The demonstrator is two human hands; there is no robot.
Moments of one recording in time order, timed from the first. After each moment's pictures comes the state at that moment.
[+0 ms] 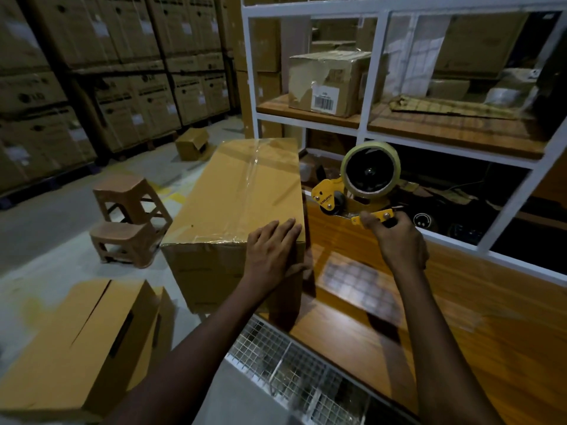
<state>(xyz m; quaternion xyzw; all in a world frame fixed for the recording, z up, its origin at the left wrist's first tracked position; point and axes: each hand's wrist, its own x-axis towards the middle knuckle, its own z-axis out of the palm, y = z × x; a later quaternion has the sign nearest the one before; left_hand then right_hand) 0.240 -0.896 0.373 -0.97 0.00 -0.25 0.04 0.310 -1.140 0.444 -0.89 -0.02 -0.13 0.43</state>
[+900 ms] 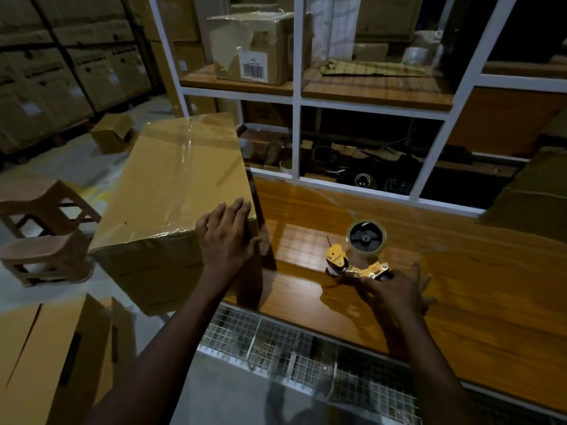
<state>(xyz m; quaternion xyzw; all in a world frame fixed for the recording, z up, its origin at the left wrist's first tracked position) 0.246 -0.906 0.361 -0.94 0.00 -0.34 -0.01 0.242 -1.250 0.312 -0.90 0.23 0.05 0.37</state>
